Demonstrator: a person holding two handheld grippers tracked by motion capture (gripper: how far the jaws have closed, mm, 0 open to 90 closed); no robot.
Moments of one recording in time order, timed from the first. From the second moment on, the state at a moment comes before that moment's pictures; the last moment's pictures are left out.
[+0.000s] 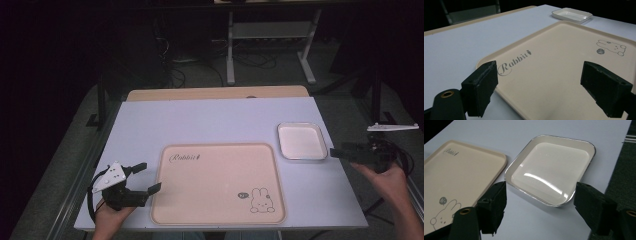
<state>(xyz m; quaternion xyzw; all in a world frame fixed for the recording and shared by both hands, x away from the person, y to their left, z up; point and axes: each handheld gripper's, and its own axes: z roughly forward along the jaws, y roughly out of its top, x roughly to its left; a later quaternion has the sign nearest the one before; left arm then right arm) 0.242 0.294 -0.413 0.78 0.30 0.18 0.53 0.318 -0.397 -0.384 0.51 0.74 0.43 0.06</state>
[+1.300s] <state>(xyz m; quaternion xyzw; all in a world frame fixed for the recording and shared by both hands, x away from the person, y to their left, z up) 0.244 0.297 -0.415 0.78 0.30 0.17 0.52 0.412 -0.413 -0.407 0.62 0.68 0.38 -0.08</state>
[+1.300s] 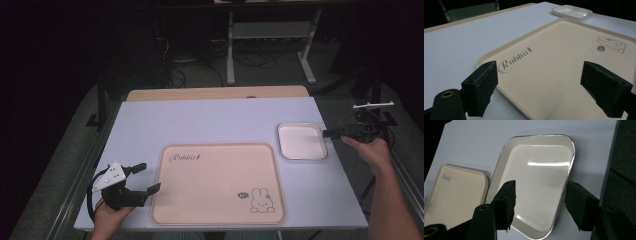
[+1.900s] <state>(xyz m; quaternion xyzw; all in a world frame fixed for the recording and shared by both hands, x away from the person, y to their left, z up) 0.243 0.297 -0.416 0.78 0.30 0.17 0.52 0.420 -0.420 -0.429 0.67 0.64 0.36 -0.12</state>
